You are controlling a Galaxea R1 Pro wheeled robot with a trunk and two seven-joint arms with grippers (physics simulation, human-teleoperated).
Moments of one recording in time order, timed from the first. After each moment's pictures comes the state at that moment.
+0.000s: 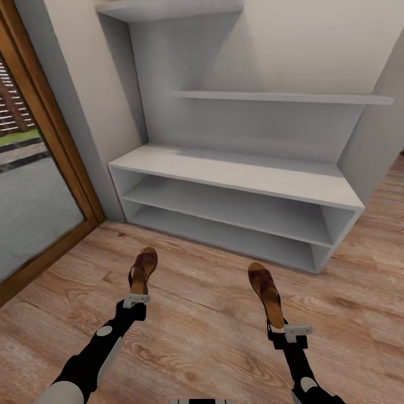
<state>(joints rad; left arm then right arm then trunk) -0.51 0.06 -0.05 -0.66 0.04 -0.04 -0.10 -0.47 -0.08 0.19 -0.31 0.02 -0.60 -0.25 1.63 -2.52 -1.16</state>
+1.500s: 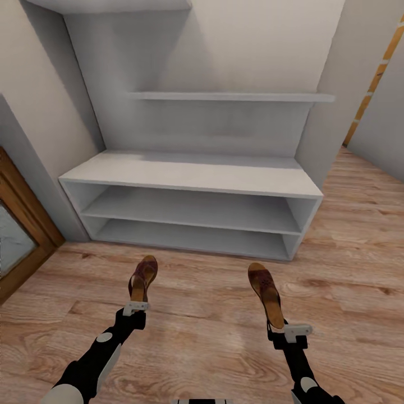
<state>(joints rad) -0.51 0.06 -0.06 -0.59 0.04 -0.04 -0.10 -0.47 -0.08 0.19 -0.31 0.02 -0.60 -0.25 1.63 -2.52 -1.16</state>
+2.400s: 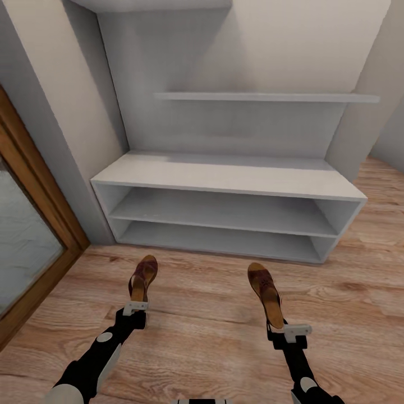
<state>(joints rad) -0.51 0.06 -0.06 -0.59 0.04 -0.04 -0.10 -0.47 -0.08 0.19 -0.31 0.02 -0.60 -0.25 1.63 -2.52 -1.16</state>
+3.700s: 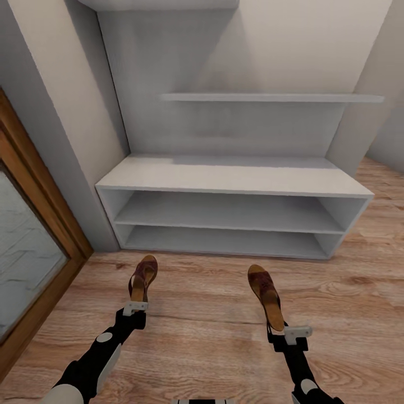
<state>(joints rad) -0.51 0.06 -0.06 -0.59 0.04 -0.04 -0.10 -0.47 -0.08 0.20 -0.29 0.02 -0.60 -0.25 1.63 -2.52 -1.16</state>
